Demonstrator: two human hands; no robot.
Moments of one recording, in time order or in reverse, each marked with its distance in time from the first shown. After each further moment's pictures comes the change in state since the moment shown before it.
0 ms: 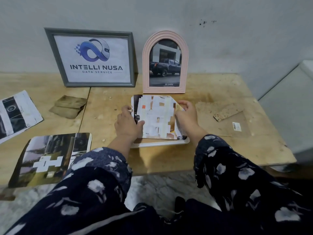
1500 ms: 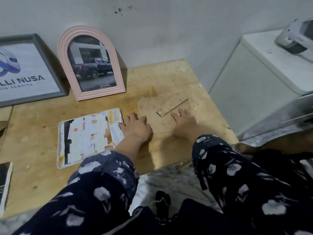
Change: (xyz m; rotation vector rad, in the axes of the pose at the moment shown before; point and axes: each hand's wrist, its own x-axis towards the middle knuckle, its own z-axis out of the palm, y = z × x) left_hand -0.052 0.182 0.152 0.474 -0.368 0.241; right_hand 0.069 0.074 -0.219 -1.235 -0.234 -0.010
